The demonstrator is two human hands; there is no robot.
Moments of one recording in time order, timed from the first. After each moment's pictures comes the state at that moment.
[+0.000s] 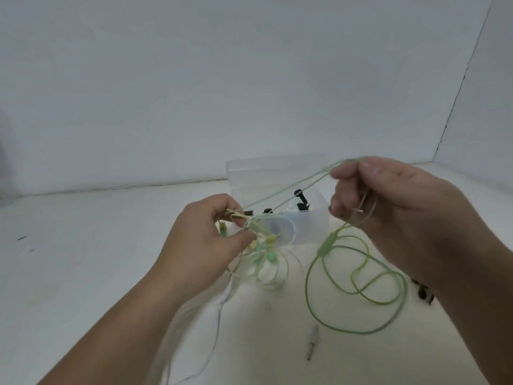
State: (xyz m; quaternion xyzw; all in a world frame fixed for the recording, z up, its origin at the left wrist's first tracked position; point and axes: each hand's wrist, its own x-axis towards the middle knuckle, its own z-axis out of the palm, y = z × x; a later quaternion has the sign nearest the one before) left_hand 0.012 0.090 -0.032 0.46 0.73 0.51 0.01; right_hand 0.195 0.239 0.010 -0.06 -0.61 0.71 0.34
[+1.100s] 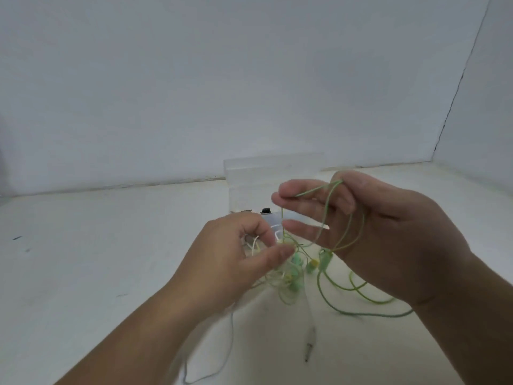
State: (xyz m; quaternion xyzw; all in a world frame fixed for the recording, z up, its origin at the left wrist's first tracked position) left_hand 0.036 0.093 -0.040 0.53 0.72 0.45 0.03; right_hand 0.190 0.223 0.002 0.05 -0.56 0.80 0.22
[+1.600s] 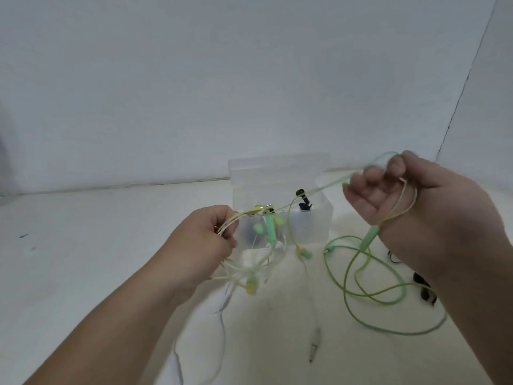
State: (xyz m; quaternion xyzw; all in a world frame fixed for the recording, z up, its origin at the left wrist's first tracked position) left_hand 0.009 0.086 -0.031 0.37 0.74 0.52 0.19; right_hand 0.194 0.253 0.013 -0.12 -0.38 0.83 0.39
